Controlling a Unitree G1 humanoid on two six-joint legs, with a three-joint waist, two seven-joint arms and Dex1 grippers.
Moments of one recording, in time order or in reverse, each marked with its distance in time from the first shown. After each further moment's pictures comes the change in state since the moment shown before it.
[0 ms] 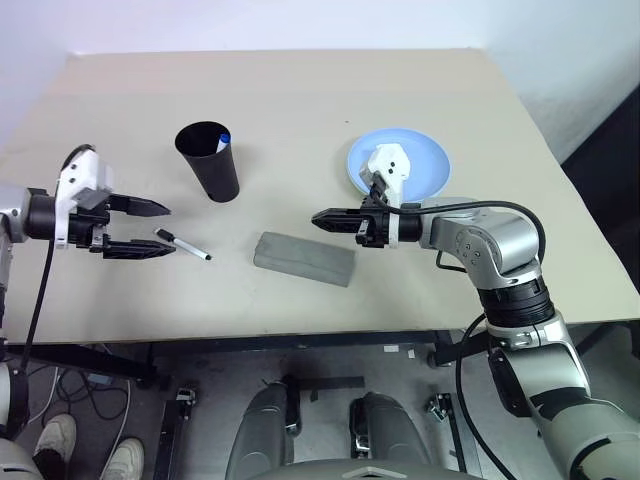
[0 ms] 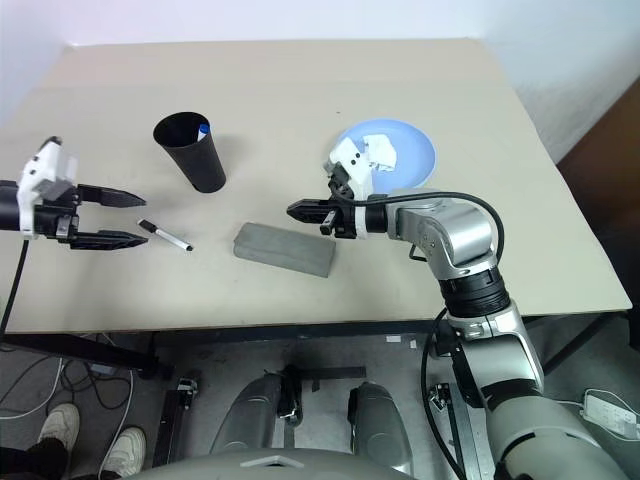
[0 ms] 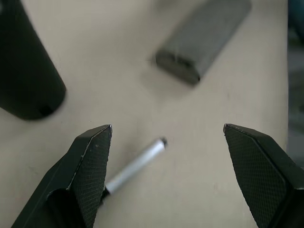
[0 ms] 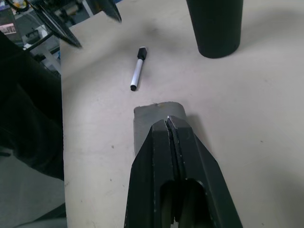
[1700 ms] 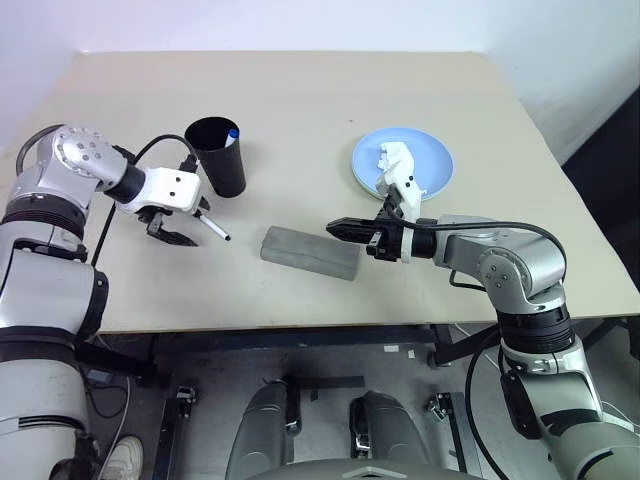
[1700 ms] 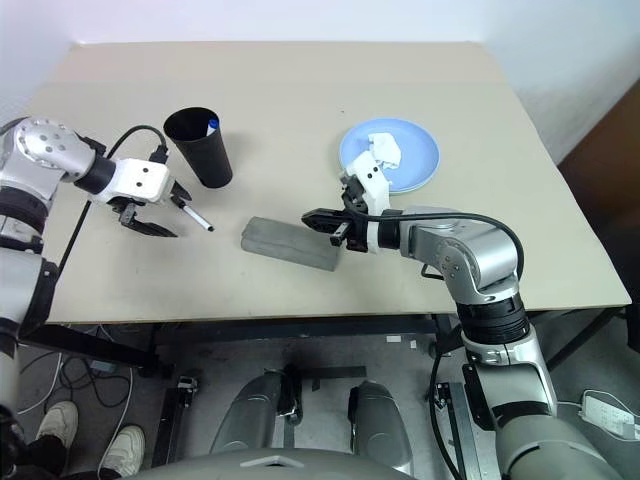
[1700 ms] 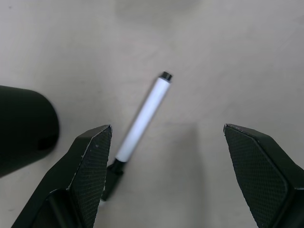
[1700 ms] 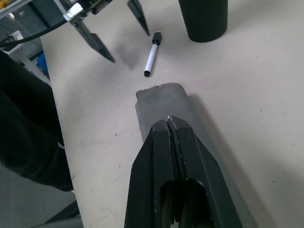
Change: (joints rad) left arm -0.538 -0.270 -0.372 0.688 0.561 -0.786 0.150; right arm 0.125 -0.033 -0.066 -0.184 0.098 0.112 -0.168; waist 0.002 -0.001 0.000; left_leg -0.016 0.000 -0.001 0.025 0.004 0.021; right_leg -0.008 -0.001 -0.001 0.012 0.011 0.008
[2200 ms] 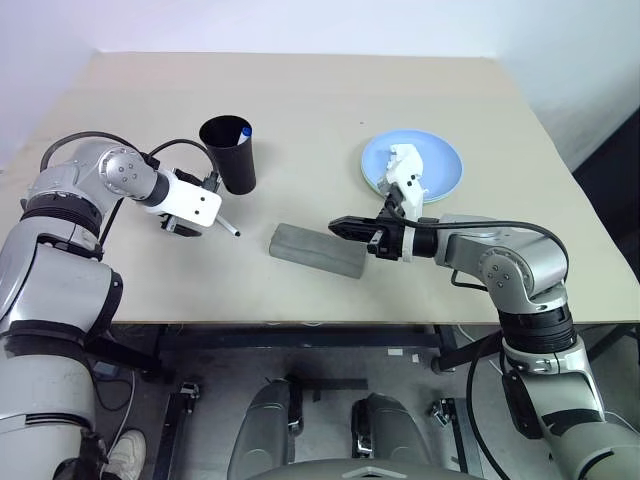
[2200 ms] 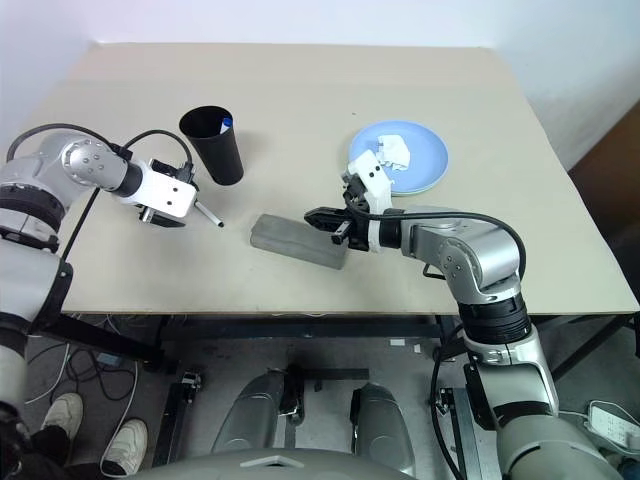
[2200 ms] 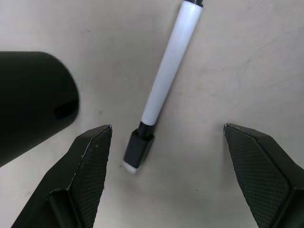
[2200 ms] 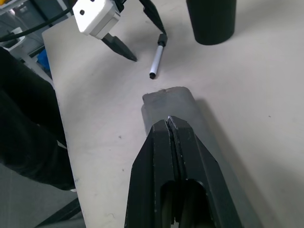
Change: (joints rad) left arm -0.022 -0.048 -0.106 0.036 0.313 -0.098 0.438; right arm 0.002 -0.008 -0.003 -0.007 0.004 0.004 -0.019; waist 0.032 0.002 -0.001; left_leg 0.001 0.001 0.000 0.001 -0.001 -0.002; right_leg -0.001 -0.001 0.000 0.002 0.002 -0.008
